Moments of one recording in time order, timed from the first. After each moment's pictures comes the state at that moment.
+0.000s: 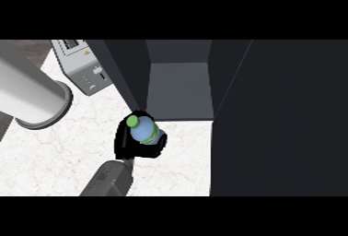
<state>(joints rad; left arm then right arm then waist) -0.31 0.00 -0.27 -0.92 0.48 0.14 -0.64 0.99 -0.10 0.19 -2.47 -0.10 0.36 -0.23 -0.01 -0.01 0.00</state>
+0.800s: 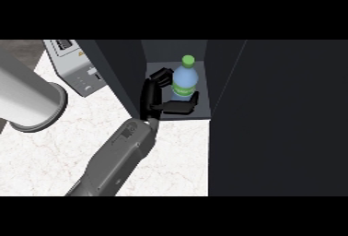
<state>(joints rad) -0.72 0.00 -0.41 -0.84 0.52 0.55 -0.39 0.93 -0.10 0.09 -2.45 -0.14 0.38 -0.22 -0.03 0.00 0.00</state>
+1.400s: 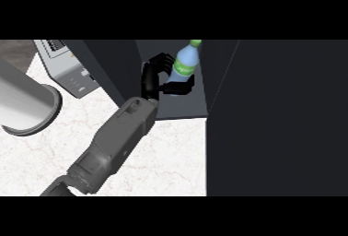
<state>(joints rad) -0.98 0.00 -0.38 -0.44 0.51 0.62 -0.40 0.87 -0.10 0.05 -2.43 -0.17 0.40 -0.21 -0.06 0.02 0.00</state>
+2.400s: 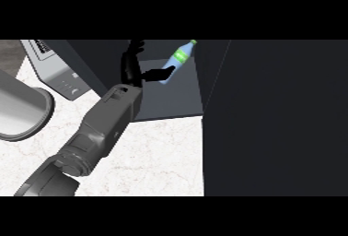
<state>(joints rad) -1.14 0.05 -0.27 -0.11 0.48 0.73 -0.53 0.87 -0.11 0.02 -2.40 -0.21 0.46 -0.25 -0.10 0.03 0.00</state>
